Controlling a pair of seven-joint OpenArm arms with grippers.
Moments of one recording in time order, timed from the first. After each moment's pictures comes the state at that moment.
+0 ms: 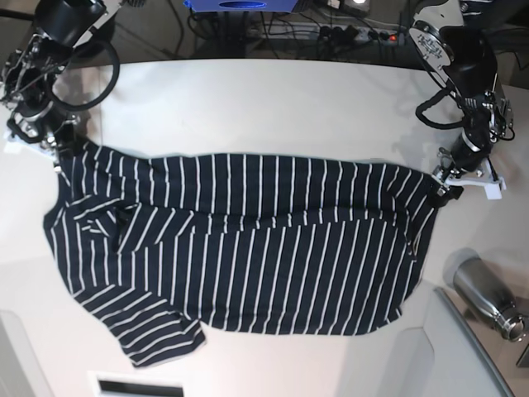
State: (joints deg) left arm -10.7 -16.1 -49.7 40.4 -25.1 -34.6 30.9; right arm -1.4 -2.6 50.6 68.7 38.9 4.1 -46.4
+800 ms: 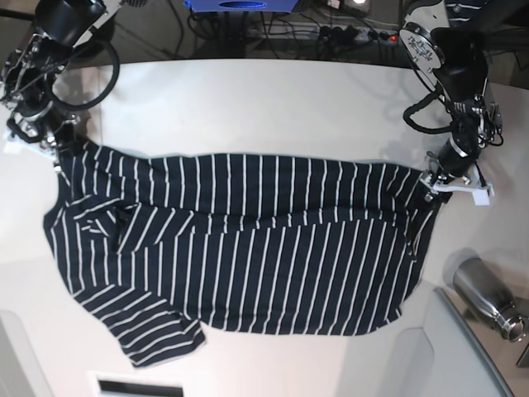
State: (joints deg) left arm -11.9 -13.7 -47.9 40.4 -25.0 -34.6 30.7; right arm -1.4 -2.6 50.6 68.7 38.9 4.1 -46.4
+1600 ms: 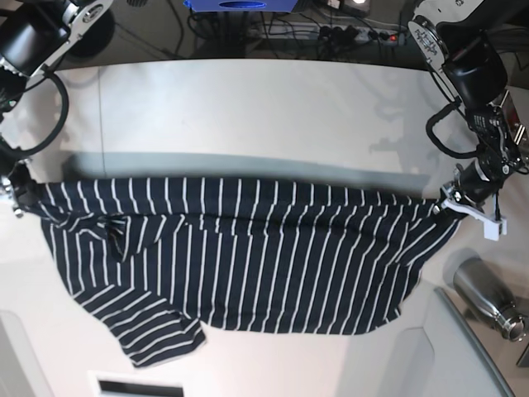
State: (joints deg) left arm -10.5 -16.4 -40.4 57.7 -24.9 -34.8 43.7; right arm 4.0 5.0 50.0 80.8 38.3 3.8 -62.4
